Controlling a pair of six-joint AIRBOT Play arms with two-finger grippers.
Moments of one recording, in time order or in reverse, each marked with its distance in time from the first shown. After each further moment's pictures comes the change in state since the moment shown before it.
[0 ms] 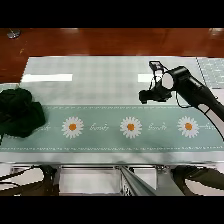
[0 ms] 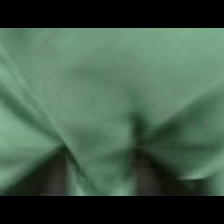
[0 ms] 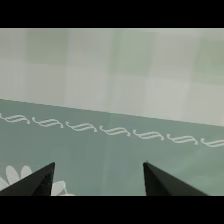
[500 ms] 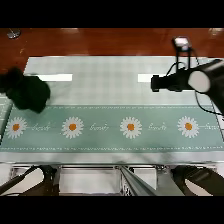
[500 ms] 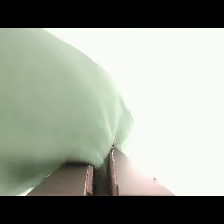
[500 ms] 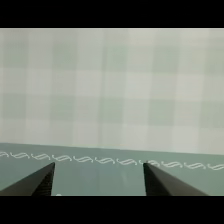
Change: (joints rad) left arm -0.088 0.220 0.217 -0.705 -0.023 0.372; right arm 0.008 0.323 0.002 -0.137 -0.035 0.115
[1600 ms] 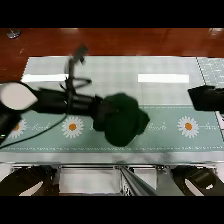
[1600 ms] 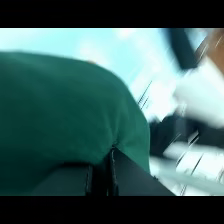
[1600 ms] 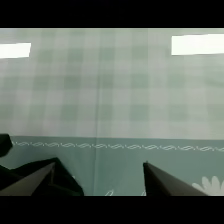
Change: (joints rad) left arm -0.974 0.196 -0.203 -0.259 -0.052 0.114; right arm 0.000 0.529 -0.163 0.006 0.123 -0.011
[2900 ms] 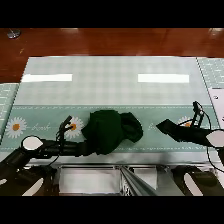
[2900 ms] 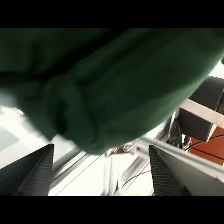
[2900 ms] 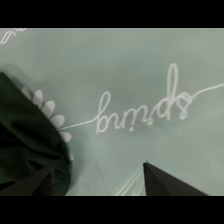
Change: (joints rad) left arm 0.199 0.245 -0.788 -0.299 0.040 0.092; right arm -0.413 -0.042 -0.682 0.652 -0.248 -0.224
